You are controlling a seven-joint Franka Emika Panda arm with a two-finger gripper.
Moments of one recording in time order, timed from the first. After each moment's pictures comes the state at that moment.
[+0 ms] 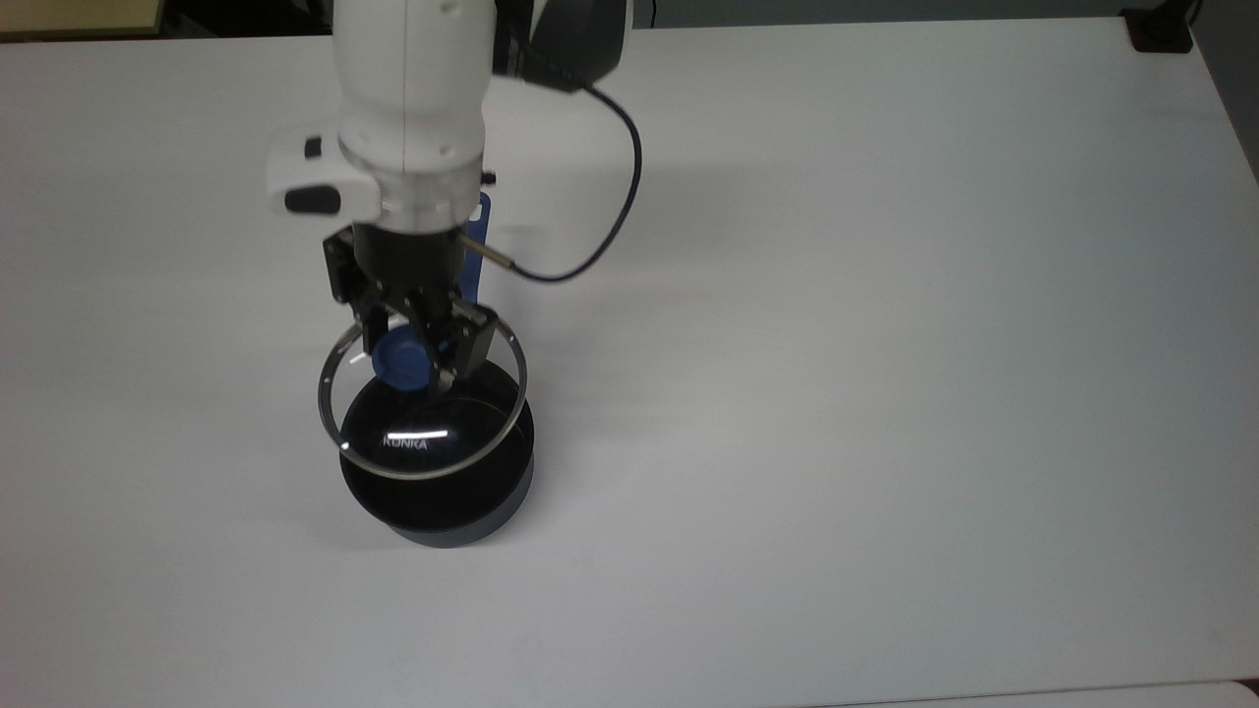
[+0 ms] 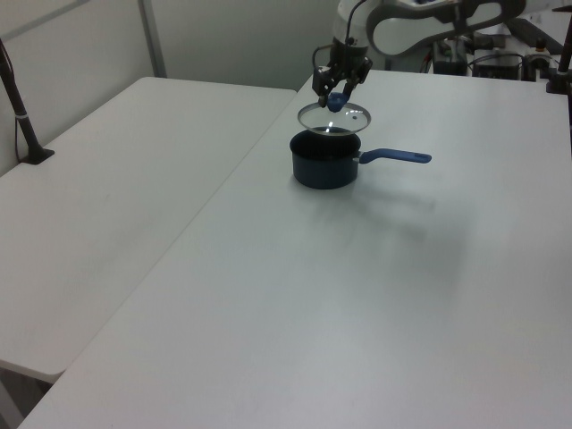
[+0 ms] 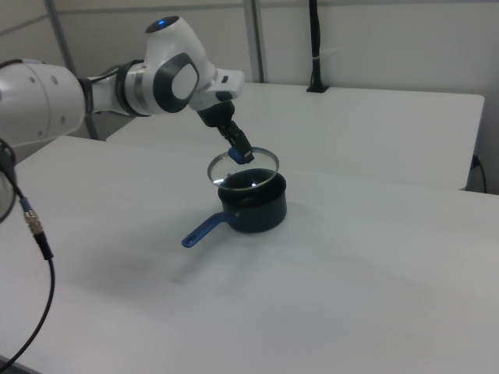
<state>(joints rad) 0.10 0.43 -0.16 -1.43 -0.13 2.21 0.60</state>
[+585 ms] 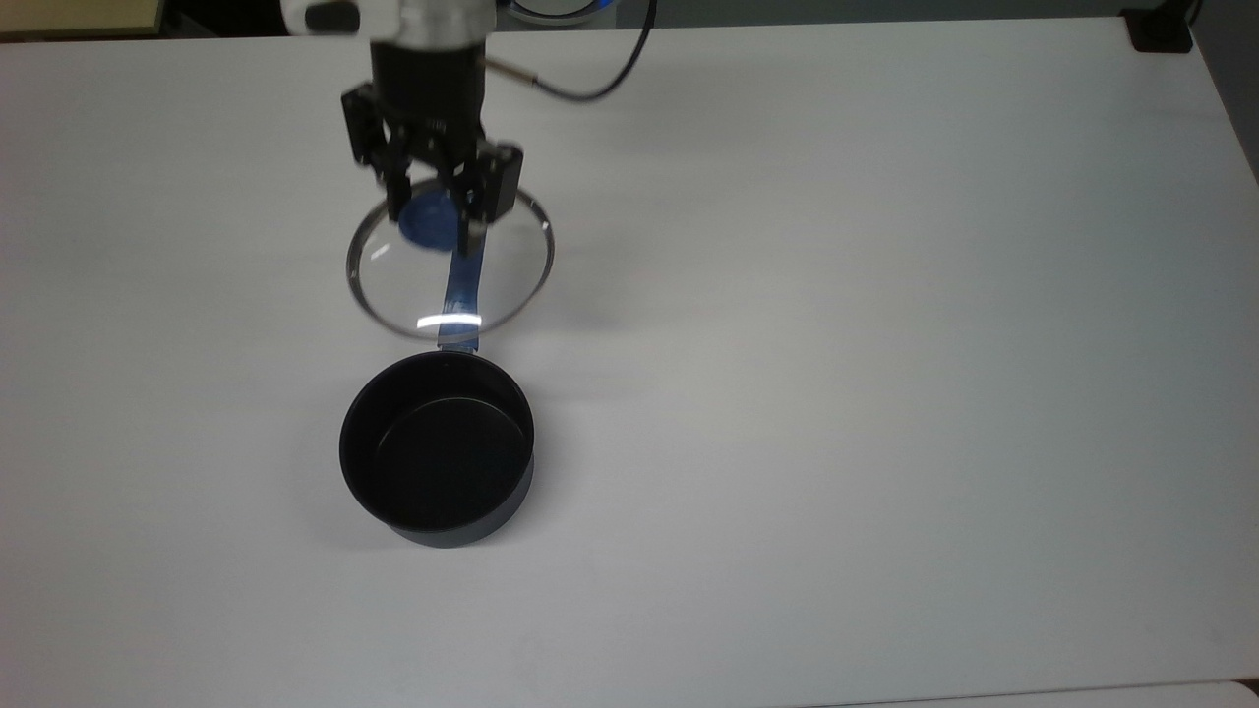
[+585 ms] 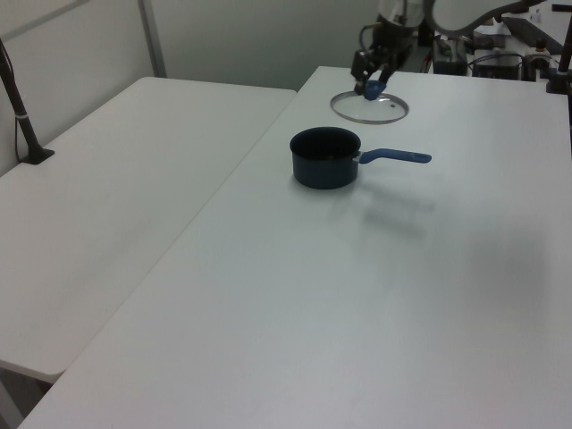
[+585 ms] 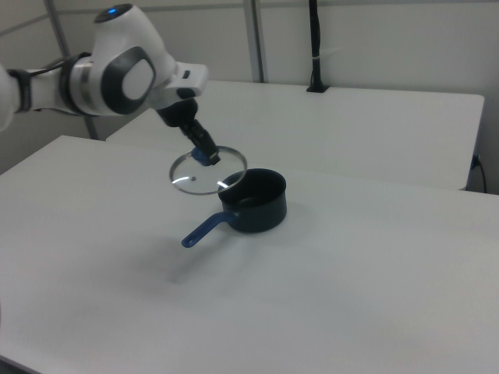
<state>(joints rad) 0.11 0.07 -0.13 -1.83 -0.13 2.26 0.55</state>
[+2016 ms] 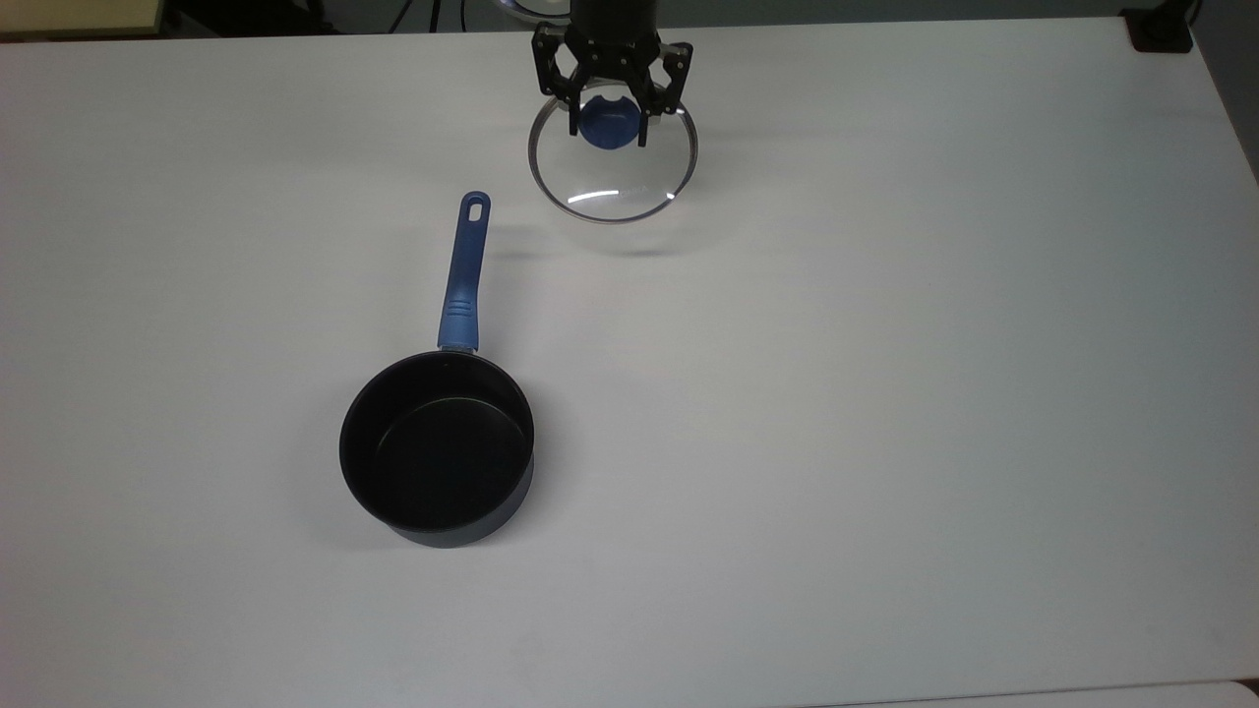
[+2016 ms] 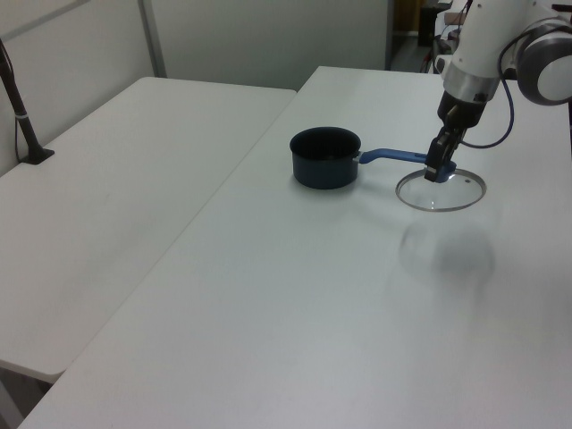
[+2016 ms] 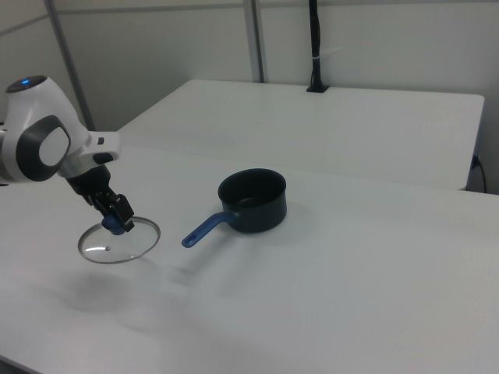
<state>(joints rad) 0.25 -0.25 -0.02 -2.38 -0.13 2.33 0.45</state>
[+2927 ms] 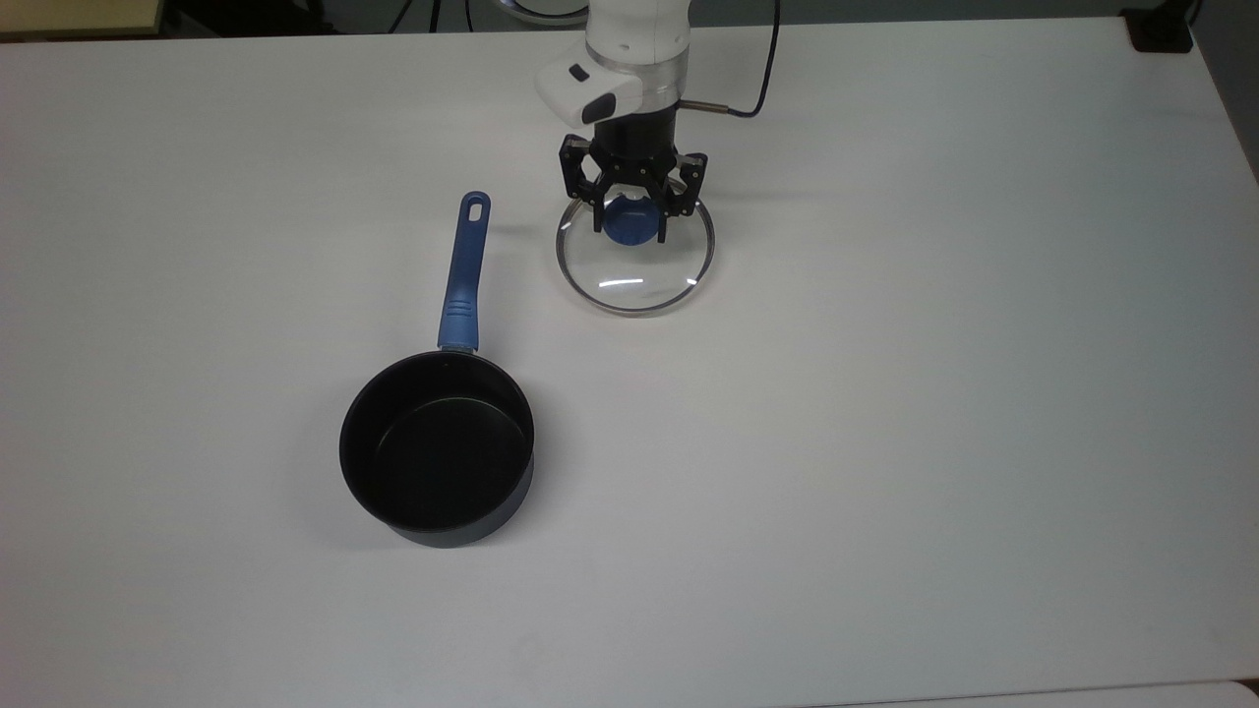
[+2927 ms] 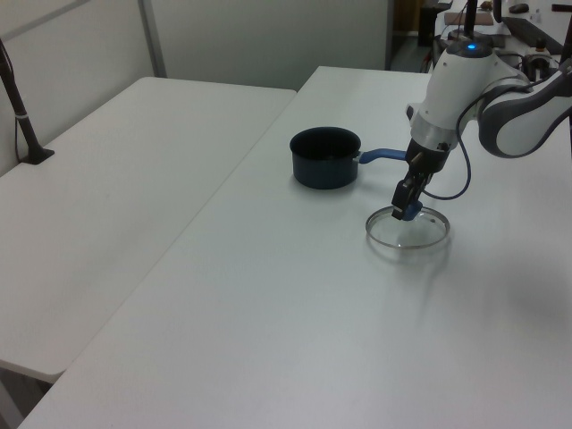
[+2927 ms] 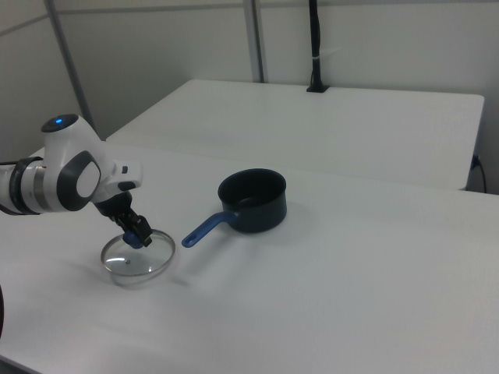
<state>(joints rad) 0.25 0.01 -0.02 -2.34 -0.13 2.60 0.51</state>
